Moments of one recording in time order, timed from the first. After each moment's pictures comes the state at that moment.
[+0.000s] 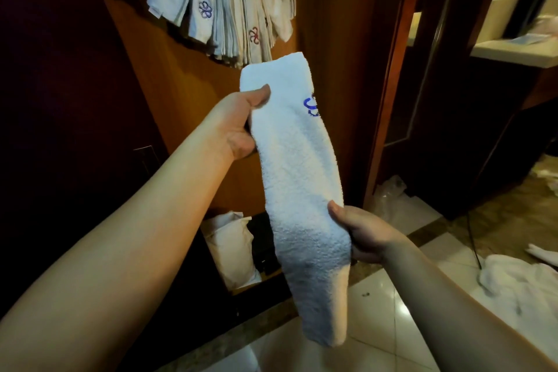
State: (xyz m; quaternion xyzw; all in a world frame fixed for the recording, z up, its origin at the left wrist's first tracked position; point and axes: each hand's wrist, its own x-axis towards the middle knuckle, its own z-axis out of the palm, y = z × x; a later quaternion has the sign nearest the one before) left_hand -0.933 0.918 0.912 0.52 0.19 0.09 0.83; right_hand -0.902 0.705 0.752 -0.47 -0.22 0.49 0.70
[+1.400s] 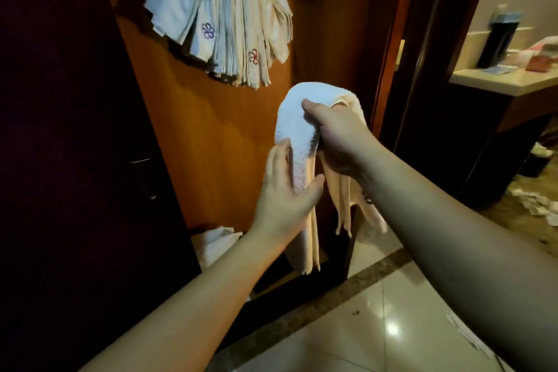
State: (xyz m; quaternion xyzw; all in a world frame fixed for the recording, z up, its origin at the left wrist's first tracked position) left_hand -0.967 0.866 0.815 0.84 0.02 0.27 0.48; right_hand -0.880 0.784 0.908 -0.68 -0.19 0.13 0.69
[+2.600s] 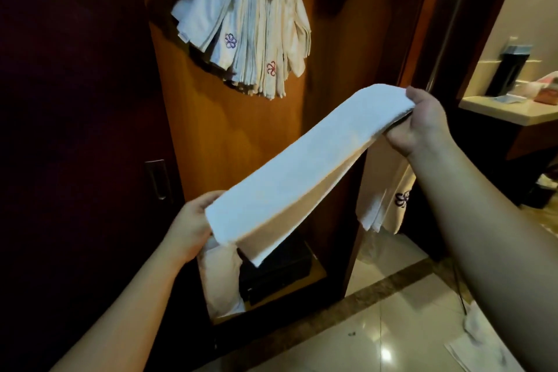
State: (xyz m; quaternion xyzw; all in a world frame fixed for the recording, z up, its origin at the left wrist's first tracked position) left_hand -1.010 1.010 0.774 0.70 0.06 0.24 0.67; right_hand -0.798 0.728 0.933 -0.41 -0.05 0.07 0.91
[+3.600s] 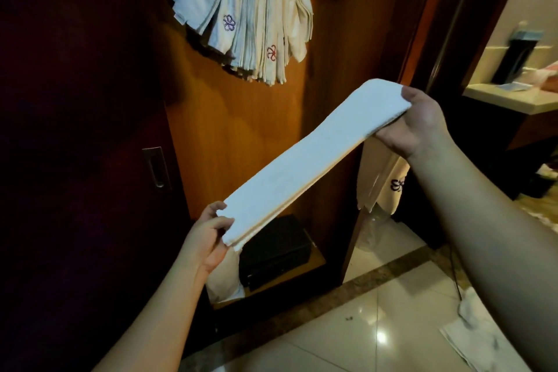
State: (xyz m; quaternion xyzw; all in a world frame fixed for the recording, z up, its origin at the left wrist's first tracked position) left_hand -1.001 0.981 0.734 0.40 0.25 0.15 0.87; right_hand -0.817 0.733 0.913 -0.40 -0.04 0.14 0.90
